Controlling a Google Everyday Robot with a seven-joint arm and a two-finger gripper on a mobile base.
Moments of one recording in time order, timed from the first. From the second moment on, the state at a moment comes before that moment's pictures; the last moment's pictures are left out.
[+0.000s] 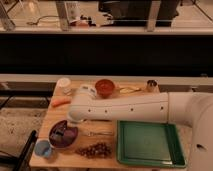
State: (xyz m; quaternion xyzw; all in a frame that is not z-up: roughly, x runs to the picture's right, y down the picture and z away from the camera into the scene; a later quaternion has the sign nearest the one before) arm -0.175 0.153 0.711 -0.24 -0.17 0.10 0.95
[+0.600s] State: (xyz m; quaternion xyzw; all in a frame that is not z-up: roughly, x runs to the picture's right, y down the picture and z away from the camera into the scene) arm -0.152 0.179 0.698 -0.28 -0.14 0.12 0.94
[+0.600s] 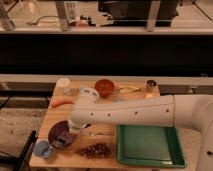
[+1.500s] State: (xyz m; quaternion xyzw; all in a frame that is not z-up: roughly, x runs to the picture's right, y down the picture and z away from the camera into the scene) arm -0.124 0.168 0.720 -0.21 -0.07 0.16 0.96
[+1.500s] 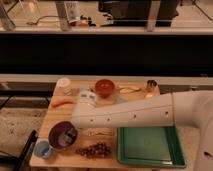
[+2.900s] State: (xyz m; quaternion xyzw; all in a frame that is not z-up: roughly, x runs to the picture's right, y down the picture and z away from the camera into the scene) arm -0.170 0.141 0.718 -0.20 -0.15 0.12 0.96
